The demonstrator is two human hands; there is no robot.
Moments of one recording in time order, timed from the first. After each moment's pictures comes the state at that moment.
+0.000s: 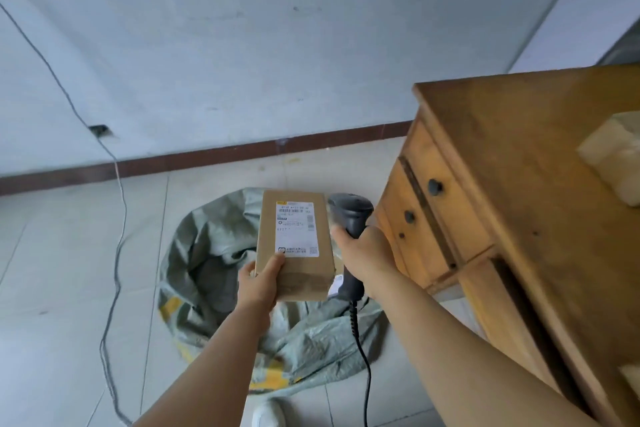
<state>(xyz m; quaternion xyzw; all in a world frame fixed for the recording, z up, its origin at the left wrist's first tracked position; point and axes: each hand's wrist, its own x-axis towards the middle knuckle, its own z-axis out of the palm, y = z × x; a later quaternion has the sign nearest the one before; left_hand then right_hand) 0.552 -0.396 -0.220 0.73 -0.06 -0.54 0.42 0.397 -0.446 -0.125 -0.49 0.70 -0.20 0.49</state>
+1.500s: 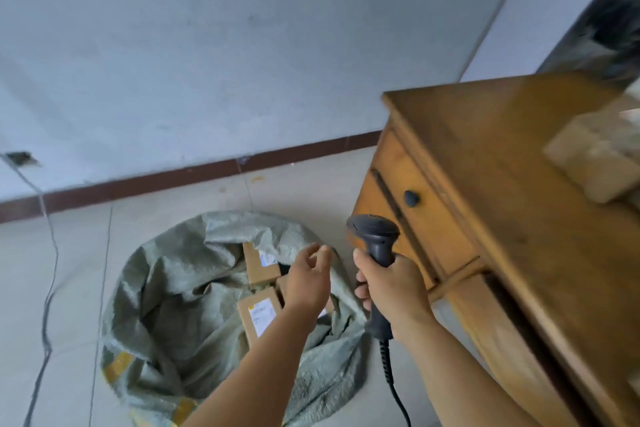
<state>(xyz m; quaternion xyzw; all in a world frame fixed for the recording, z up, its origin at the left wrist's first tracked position) 0.472 -0.467 -0.222 0.66 -0.32 -0.57 0.37 0.359 -0.450 -0.154 -0.38 0.73 -0.32 0.47</state>
